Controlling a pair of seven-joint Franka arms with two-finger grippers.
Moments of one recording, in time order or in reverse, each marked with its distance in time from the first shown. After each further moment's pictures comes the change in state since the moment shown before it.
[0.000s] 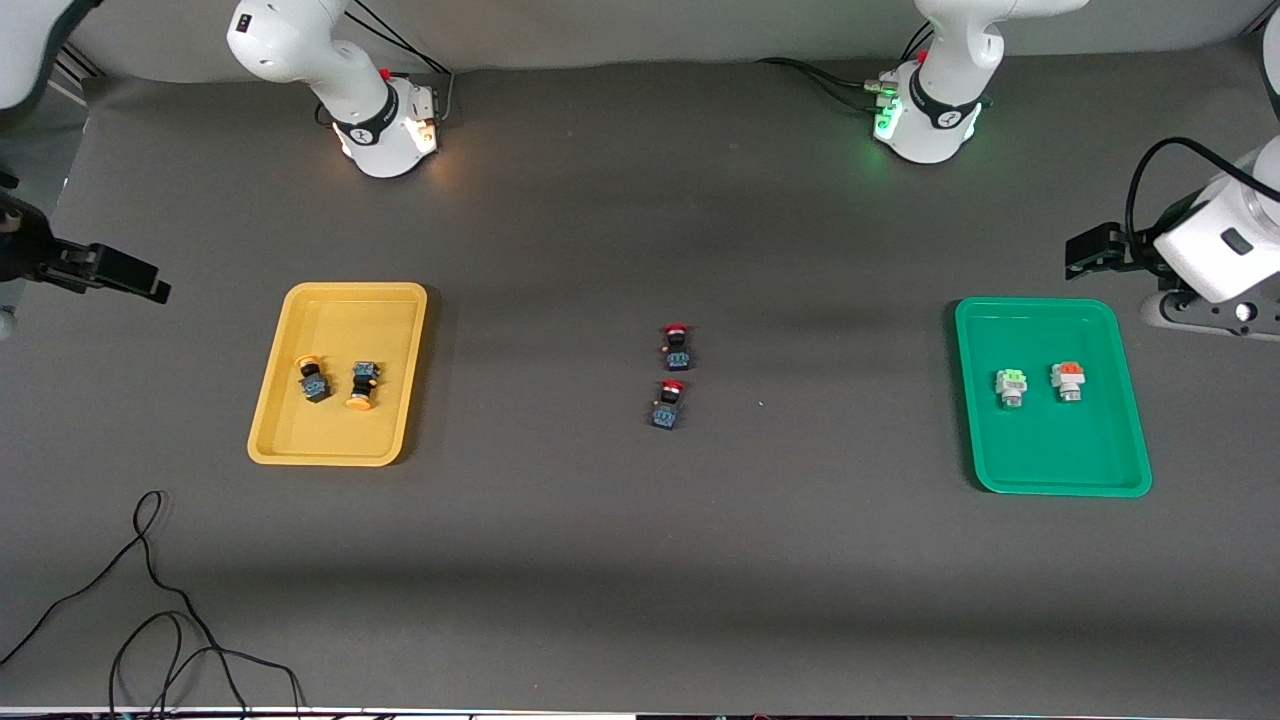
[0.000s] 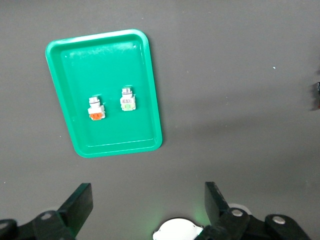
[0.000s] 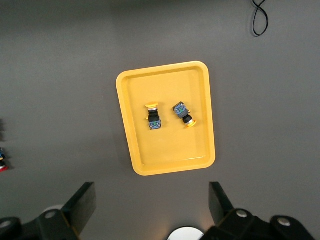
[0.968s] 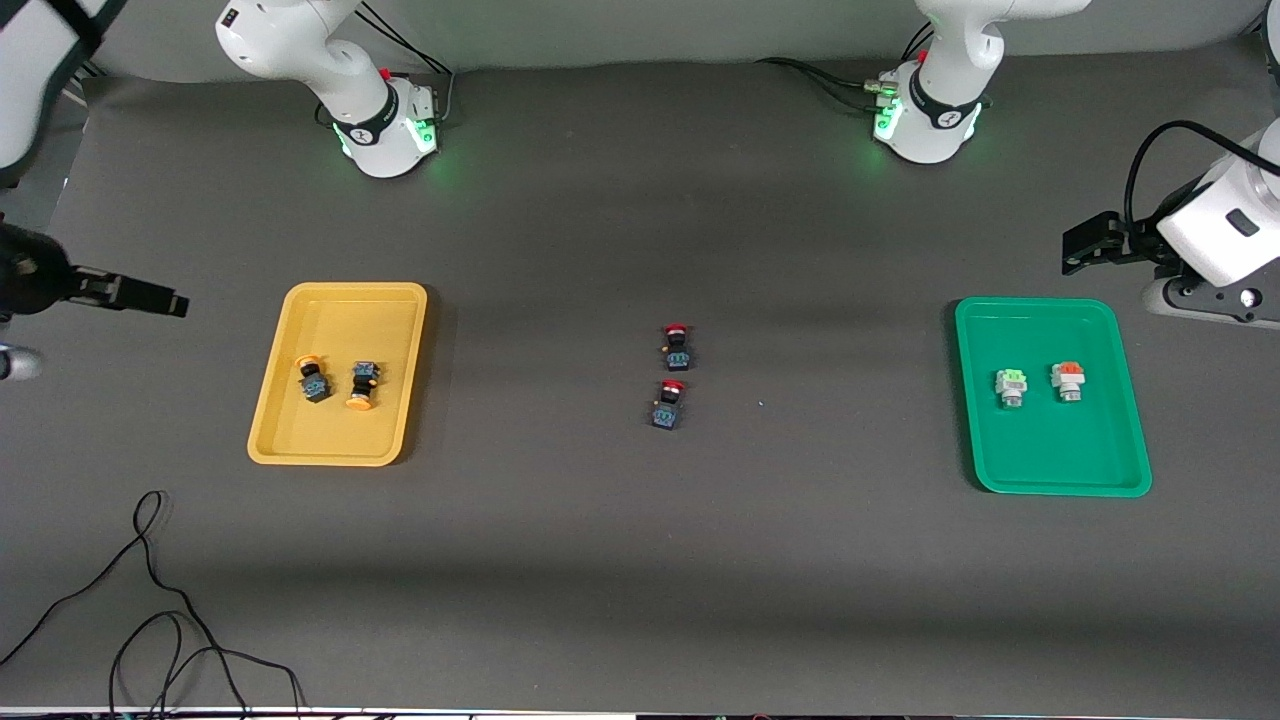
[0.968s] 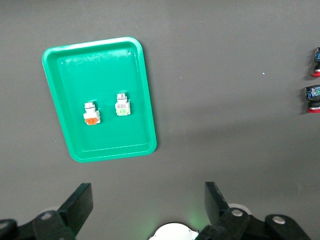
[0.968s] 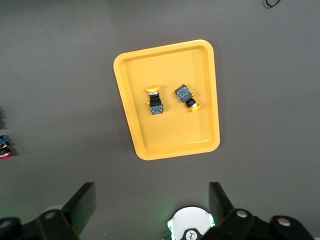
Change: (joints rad) left arm -0.014 -0.022 0.017 -0.005 -0.026 0.013 0.000; right arm -0.373 -0.011 0.350 0.160 -0.018 -0.134 0.030
